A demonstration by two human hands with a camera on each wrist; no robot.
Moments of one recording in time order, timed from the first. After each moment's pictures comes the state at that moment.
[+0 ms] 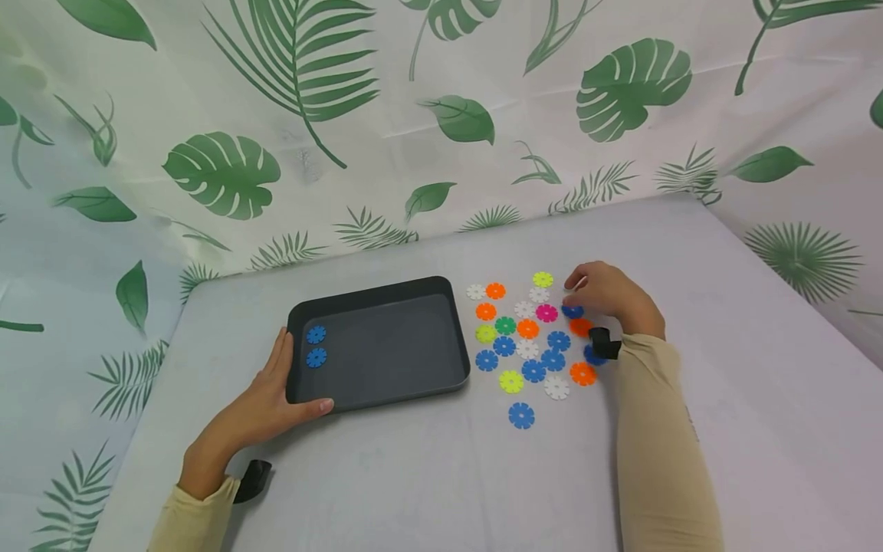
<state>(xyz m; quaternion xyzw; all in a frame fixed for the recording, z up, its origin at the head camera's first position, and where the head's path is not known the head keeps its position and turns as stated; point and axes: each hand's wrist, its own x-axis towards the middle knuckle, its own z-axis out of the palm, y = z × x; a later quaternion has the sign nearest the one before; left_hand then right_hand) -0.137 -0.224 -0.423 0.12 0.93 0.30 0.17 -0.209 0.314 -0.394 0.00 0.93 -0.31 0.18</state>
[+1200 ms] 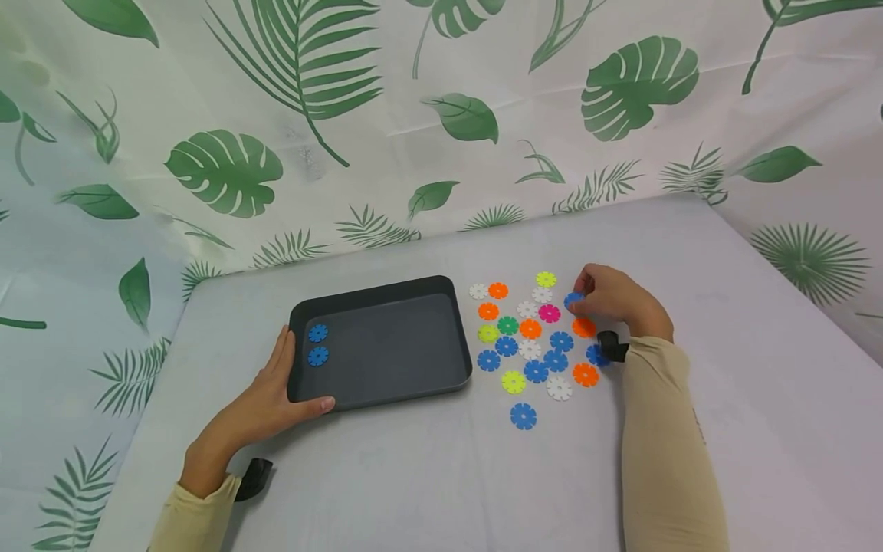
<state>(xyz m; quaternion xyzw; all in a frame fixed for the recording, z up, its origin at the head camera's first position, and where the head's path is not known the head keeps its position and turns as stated) -0.138 -0.225 -0.423 0.13 0.93 0.30 0.16 -0.212 0.322 -0.407 0.00 0.94 -0.30 0.16</state>
